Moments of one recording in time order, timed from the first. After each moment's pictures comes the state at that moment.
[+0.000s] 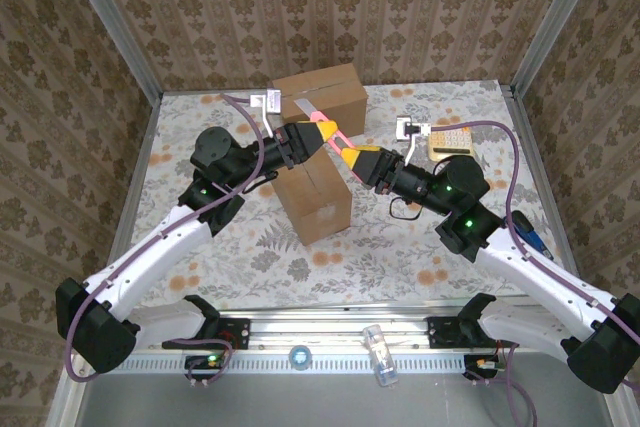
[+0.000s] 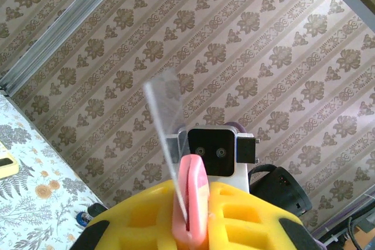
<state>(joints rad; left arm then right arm) -0.69 1.15 1.03 0.41 0.59 -0.99 0.65 1.00 0.83 0.44 -0.41 0.93</state>
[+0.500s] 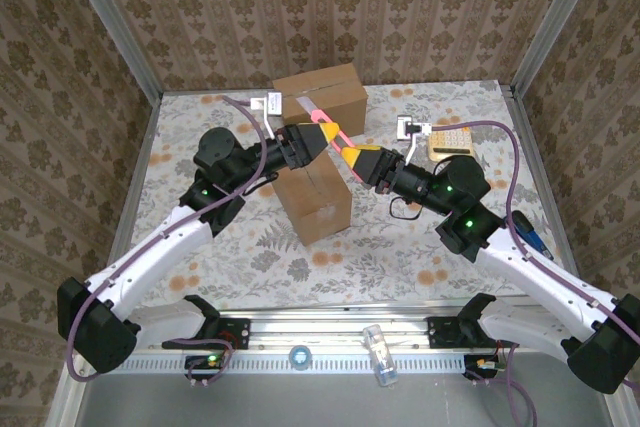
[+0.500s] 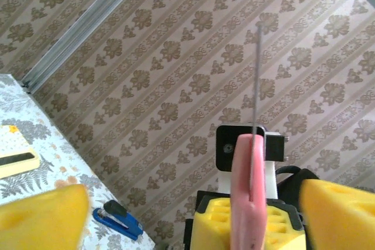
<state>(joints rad) -0.68 1.15 1.00 0.37 0.56 -0.96 0.65 1.00 0.84 0.43 -0.40 0.93</state>
